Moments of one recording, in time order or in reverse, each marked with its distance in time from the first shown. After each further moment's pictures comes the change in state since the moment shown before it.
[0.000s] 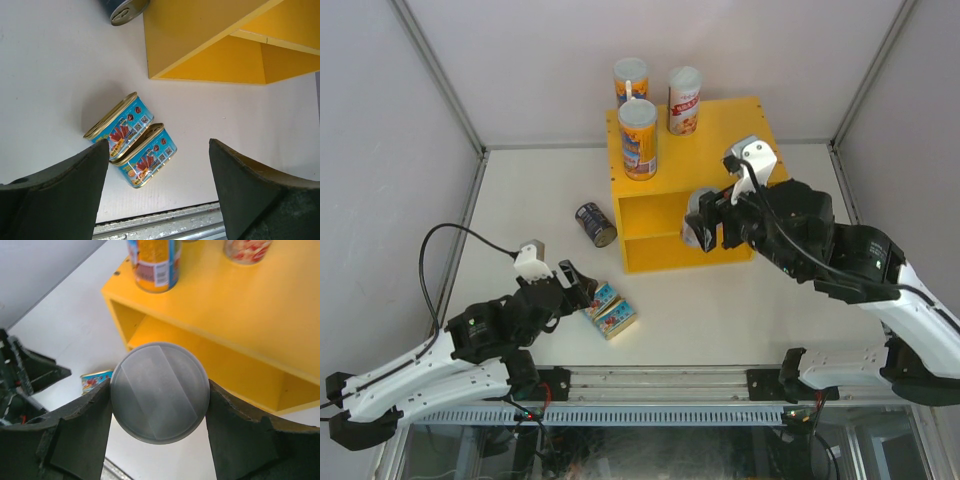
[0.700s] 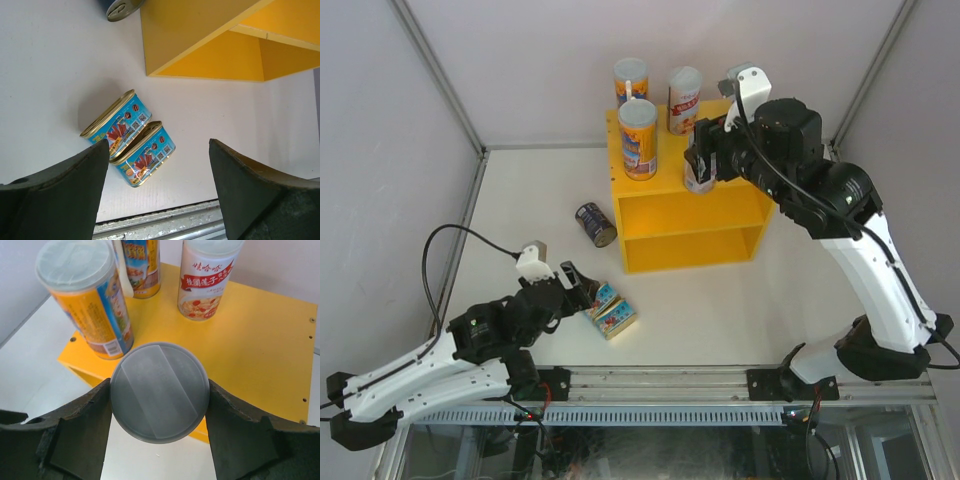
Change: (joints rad) left arm 0.000 -0.003 -0.011 0.023 0.016 0.000; right arm -0.349 0.290 0.386 -0.047 -0.209 -0.117
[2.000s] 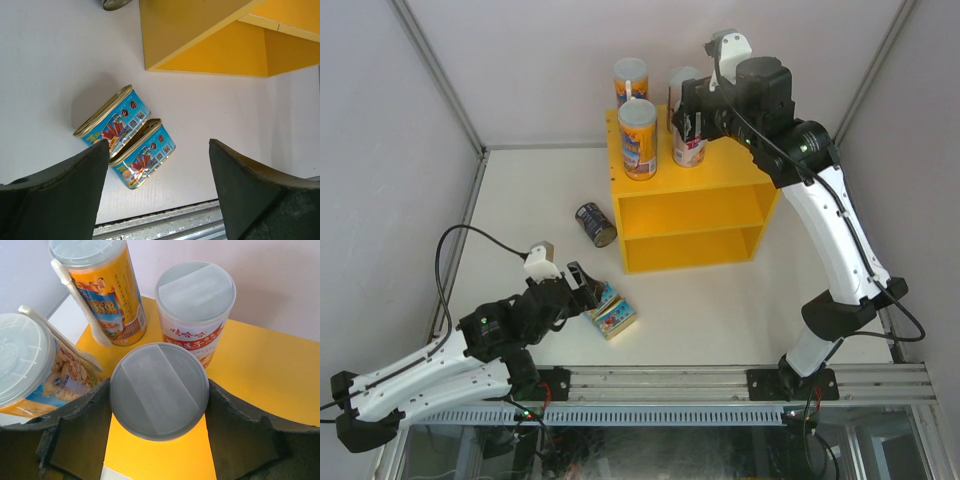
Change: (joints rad) left arm 0.032 0.032 -0.053 0.066 0.051 0.000; right arm -0.220 0.276 0.195 0.094 -0.233 0.012
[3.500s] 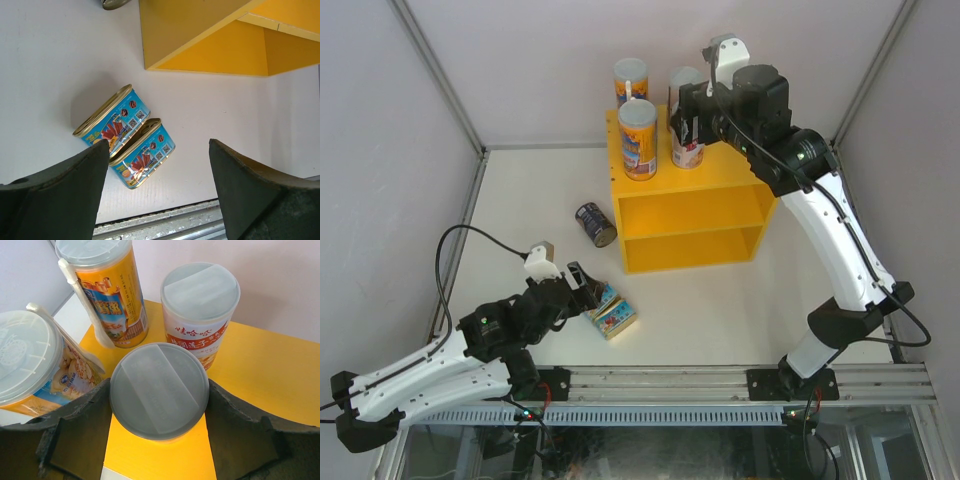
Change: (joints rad) left arm 0.001 0.001 0.000 0.001 0.003 0.000; right arm 0.044 -0.048 -0.099 0.080 0.045 -0.003
